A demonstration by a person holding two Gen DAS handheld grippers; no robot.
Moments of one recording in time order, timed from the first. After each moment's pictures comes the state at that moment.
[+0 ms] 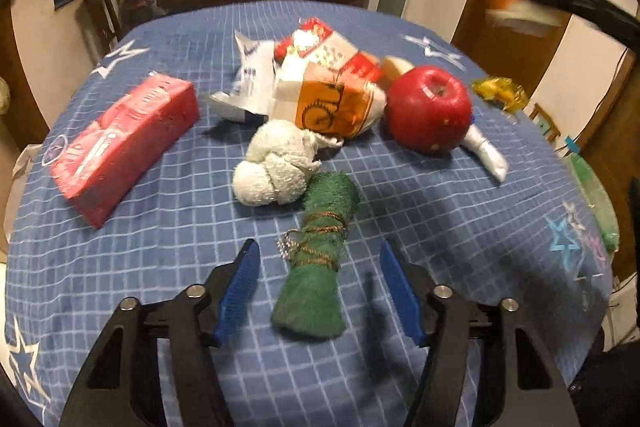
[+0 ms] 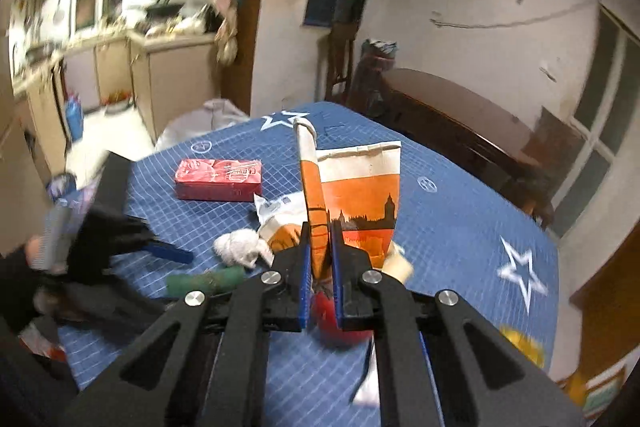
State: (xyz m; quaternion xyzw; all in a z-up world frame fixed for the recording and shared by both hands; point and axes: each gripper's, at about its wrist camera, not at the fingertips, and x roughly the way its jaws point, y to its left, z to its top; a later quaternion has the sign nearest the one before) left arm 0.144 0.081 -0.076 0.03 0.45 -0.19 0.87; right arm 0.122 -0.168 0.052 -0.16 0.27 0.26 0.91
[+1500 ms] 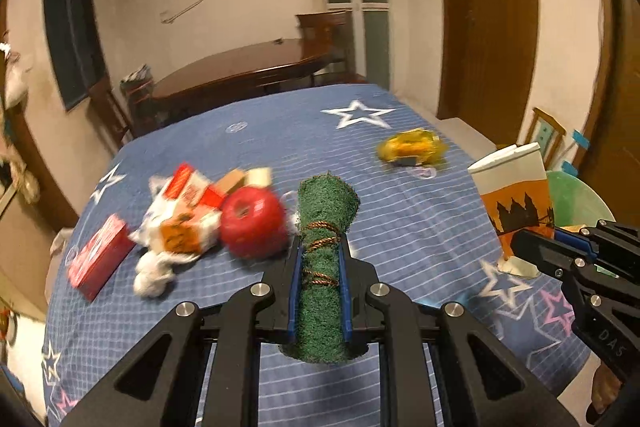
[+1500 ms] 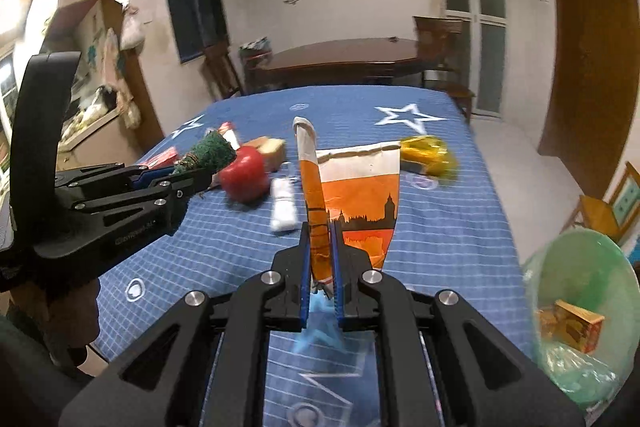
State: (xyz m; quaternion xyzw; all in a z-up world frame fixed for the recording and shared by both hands) left arm 0.059 -0.122 0.023 0.12 0.32 -0.17 0.93; right arm -0.005 -0.340 0.001 0.05 0.30 0.08 0.95
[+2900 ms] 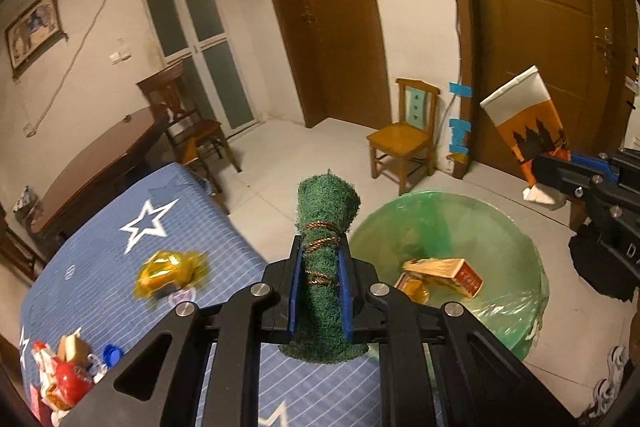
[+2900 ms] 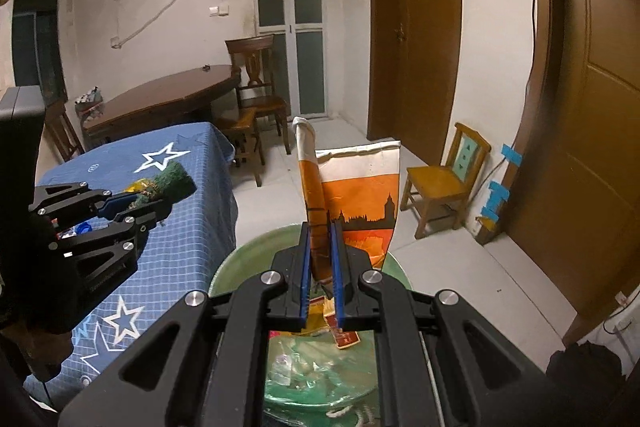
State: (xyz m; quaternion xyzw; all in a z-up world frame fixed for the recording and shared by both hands) left arm 0.023 -0.437 0.022 0.24 0.26 -0.39 0.85; right arm -0.083 -0.575 0.005 0.08 0.28 -0.22 0.93
